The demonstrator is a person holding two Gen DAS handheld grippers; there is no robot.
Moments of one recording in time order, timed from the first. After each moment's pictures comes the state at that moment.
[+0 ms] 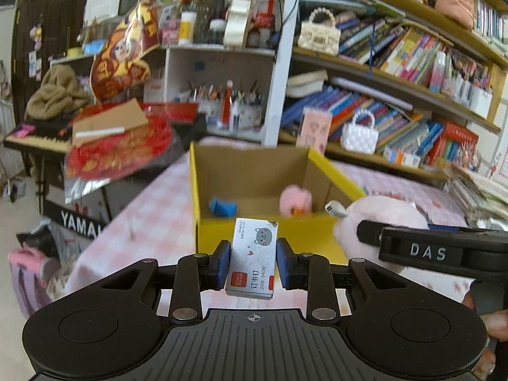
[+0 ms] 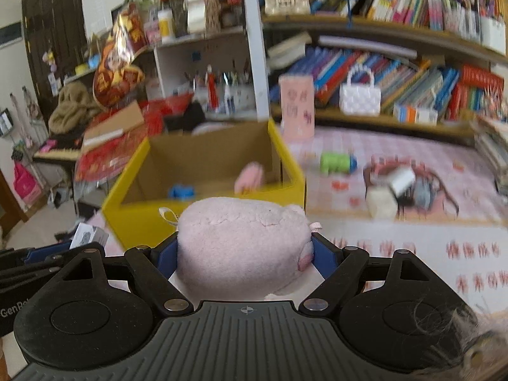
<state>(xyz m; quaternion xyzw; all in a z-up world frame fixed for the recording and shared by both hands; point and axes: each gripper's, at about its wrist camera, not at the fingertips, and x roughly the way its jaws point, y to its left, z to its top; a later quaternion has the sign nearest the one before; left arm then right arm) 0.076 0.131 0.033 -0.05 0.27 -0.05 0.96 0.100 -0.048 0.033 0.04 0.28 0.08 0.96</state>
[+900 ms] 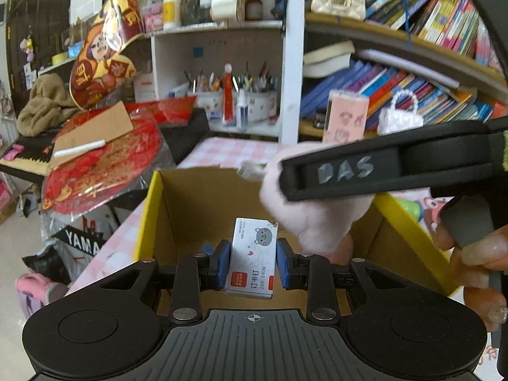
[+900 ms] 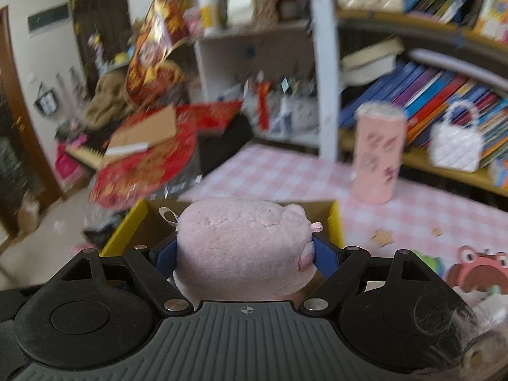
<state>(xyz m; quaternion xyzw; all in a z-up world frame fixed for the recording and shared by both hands) 0.228 0.085 0.000 0.00 0.31 0.00 0.95 0.310 -0.024 0.030 0.00 0.33 0.24 0.92</state>
